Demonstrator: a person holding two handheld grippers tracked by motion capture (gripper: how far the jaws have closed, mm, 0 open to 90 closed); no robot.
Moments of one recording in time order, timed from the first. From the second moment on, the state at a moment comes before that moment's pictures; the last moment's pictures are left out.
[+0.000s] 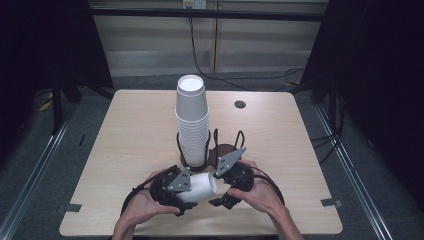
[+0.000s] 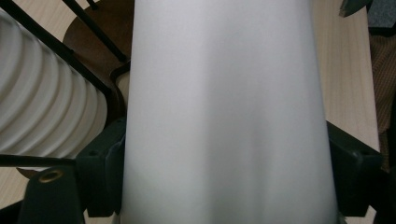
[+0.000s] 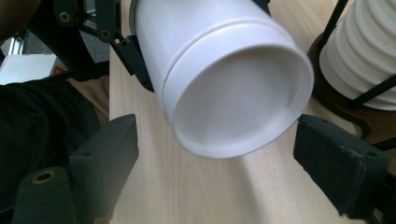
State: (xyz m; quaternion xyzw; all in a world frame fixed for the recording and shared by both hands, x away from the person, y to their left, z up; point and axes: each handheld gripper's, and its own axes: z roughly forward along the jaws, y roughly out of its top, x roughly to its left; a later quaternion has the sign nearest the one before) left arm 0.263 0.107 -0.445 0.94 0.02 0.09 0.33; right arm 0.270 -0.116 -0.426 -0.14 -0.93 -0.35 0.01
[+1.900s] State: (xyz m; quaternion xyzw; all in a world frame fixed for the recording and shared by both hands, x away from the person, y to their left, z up) left arm 0.251 0.090 -0.452 0.94 -0.02 0.06 0.34; right arm 0.274 -0.097 -0.434 -0.10 -0.95 -0.29 0.09
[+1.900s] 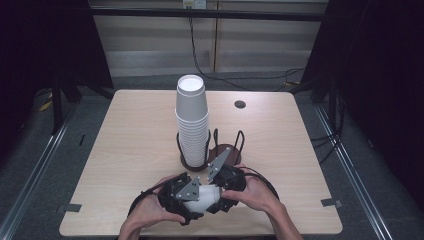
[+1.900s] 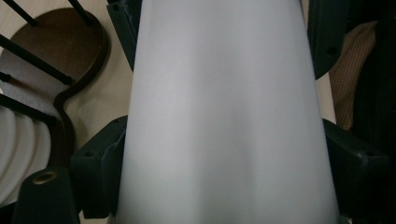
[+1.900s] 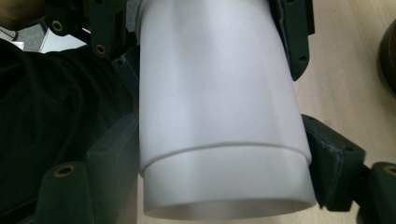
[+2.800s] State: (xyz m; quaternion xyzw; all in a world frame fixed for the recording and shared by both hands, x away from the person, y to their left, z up) left arm 0.252 0.110 -0.443 0.90 -0.03 0.05 0.43; right arm 0.272 -0.097 -0.427 -0.10 -0.95 -0.29 0.09
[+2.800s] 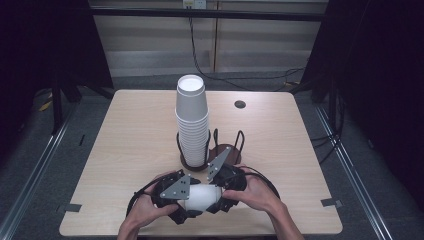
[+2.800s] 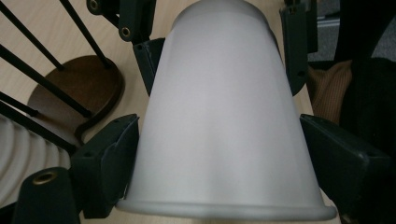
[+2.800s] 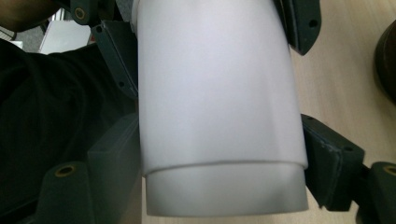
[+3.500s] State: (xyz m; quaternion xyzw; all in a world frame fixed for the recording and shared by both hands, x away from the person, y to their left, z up) left arm 0.261 0.150 -0.436 0.84 0.05 0.04 0.54; right arm 0.278 -0.118 -0.429 -0.14 -0.93 -0.32 0.07
